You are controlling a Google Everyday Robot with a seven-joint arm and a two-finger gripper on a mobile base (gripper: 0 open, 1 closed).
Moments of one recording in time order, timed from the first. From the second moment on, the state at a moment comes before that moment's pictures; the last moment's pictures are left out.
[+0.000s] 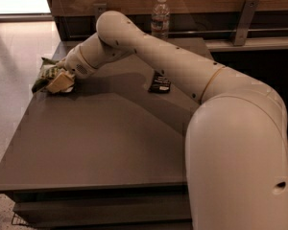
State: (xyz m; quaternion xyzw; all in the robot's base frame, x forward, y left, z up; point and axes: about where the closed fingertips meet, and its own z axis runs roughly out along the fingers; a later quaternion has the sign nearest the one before) arm 0.649 0.259 0.825 -0.64 0.61 0.33 0.34
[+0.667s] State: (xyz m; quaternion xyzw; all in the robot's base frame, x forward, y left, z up) arm 0.648 0.259 0.827 -0.64 0.61 0.33 0.34
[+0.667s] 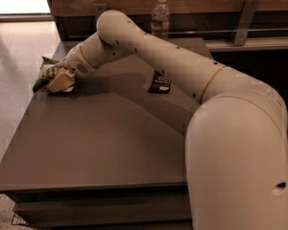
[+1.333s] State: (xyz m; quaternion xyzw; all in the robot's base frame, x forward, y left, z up) arm 0.648 0.259 0.828 -0.64 0.61 0.33 0.34
